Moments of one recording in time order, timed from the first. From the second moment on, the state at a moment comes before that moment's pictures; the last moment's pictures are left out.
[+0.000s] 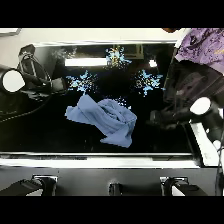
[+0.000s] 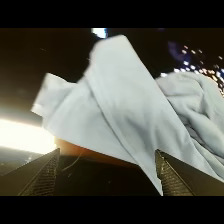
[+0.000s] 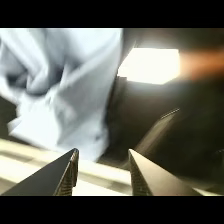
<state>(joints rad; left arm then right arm) -0.35 -1.24 1.51 1.67 -1.33 -2.11 -0.02 -1.08 0.86 -0.94 1.25 1.51</state>
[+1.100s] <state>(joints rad) 0.03 -1.24 1.39 1.39 -1.34 -1.96 0.21 -1.21 0.45 -0.47 0.80 1.41</state>
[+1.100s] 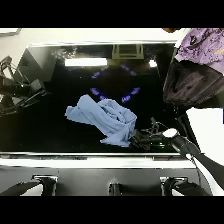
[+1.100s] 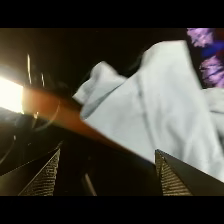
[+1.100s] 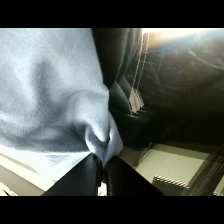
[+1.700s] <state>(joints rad) 0.18 -1.43 1.04 0.98 -1.07 -1.64 0.21 -1.17 0.45 -0.46 0.84 1.42</state>
